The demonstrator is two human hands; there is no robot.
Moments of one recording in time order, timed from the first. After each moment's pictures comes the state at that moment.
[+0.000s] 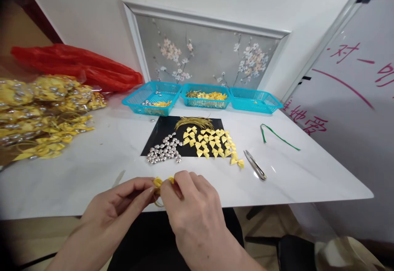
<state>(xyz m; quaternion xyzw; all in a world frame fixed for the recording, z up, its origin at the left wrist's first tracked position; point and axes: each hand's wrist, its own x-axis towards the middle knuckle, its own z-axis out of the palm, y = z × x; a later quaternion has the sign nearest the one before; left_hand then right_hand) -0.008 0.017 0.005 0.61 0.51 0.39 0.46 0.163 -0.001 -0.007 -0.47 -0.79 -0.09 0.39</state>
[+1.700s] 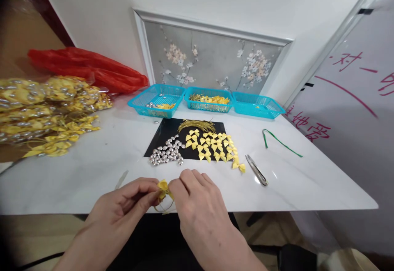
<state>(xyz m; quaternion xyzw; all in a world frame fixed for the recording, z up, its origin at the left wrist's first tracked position) -0.010 0.019 -0.005 0.64 0.52 0.42 0.39 0.176 0.005 -0.004 -0.45 -0.83 -0.01 0.33</state>
